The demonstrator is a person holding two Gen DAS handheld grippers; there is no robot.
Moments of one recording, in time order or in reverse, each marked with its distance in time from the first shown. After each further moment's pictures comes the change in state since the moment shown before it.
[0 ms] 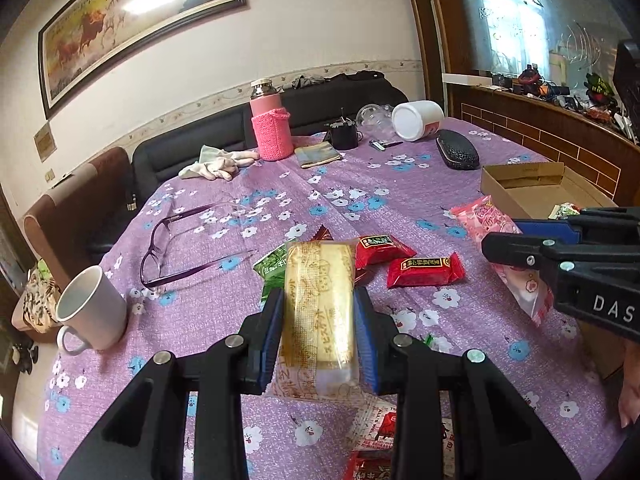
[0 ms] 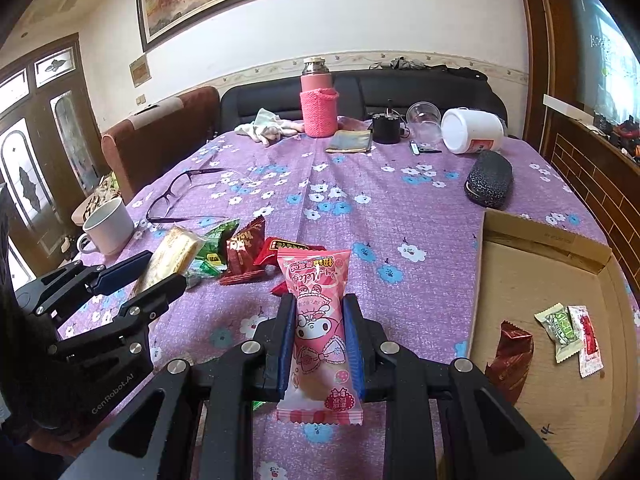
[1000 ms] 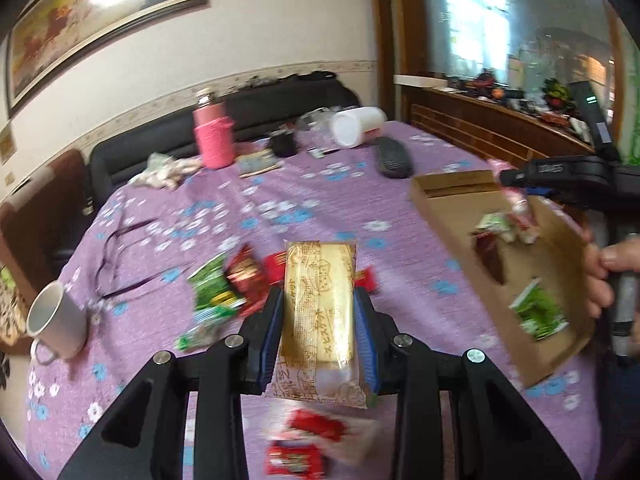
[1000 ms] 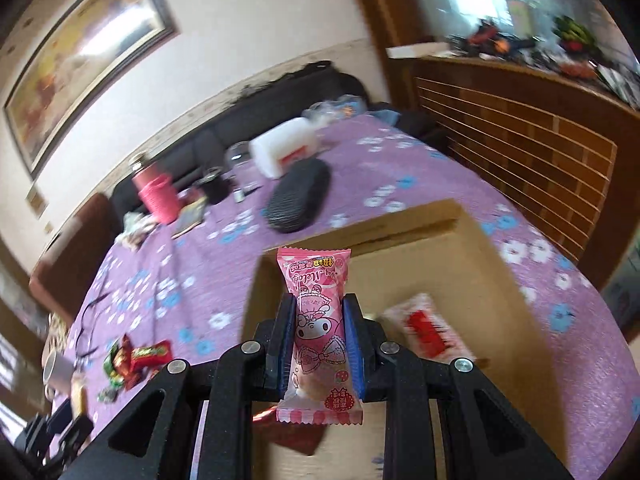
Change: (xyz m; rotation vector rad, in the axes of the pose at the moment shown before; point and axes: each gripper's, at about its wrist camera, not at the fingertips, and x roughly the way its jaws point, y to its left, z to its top) left arm -0.028 -0.039 0.023 0.028 0.015 -0.205; right arm -0.050 -0.179 0.006 0.522 -0.082 -0.254
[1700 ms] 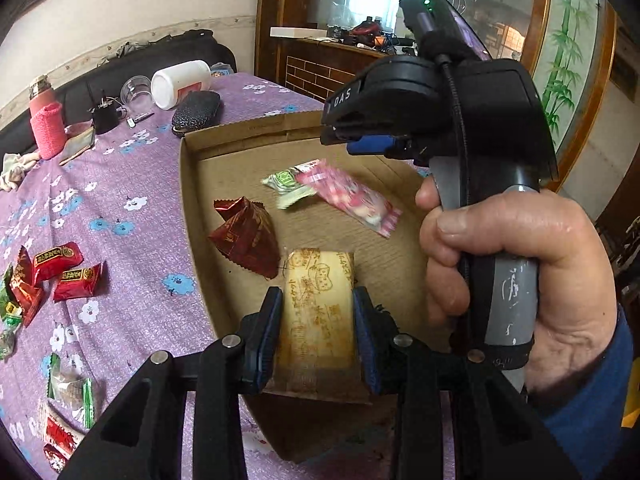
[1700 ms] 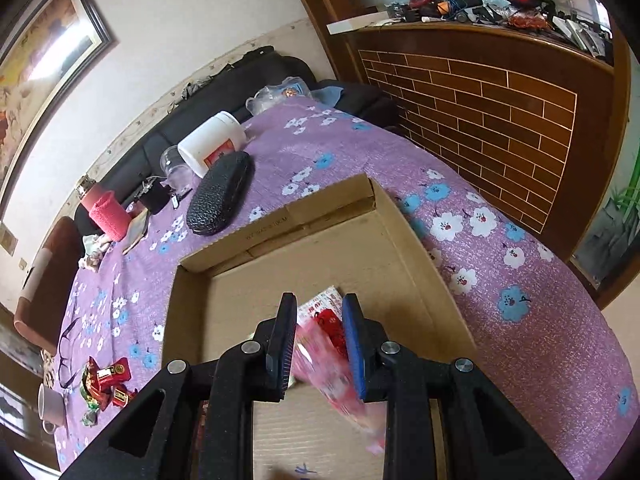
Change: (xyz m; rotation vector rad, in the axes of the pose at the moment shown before) left arm 0.050 -0.155 0.004 0.087 0.174 -0.395; right arm 0.011 -0.048 0.007 0.106 0.058 -0.090
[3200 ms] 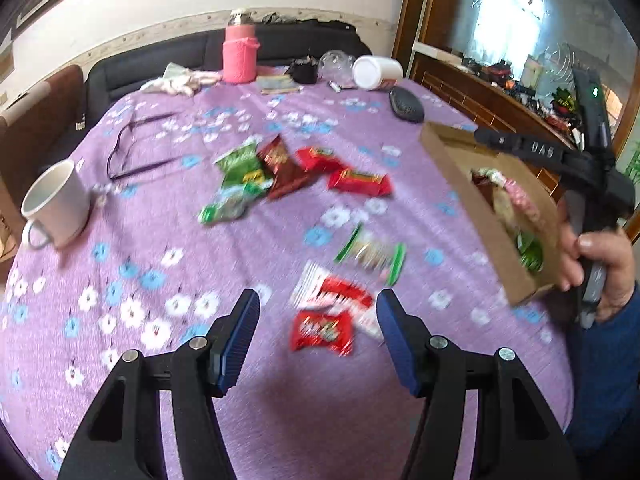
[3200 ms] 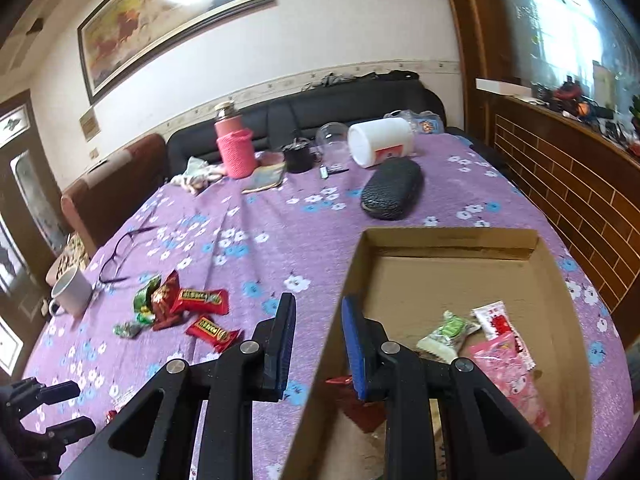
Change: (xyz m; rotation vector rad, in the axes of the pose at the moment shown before) left arm -0.133 0.157 -0.107 -0.298 0.004 0.288; right arm -0.029 0.121 -0.066 -0.460 -0.066 0.235
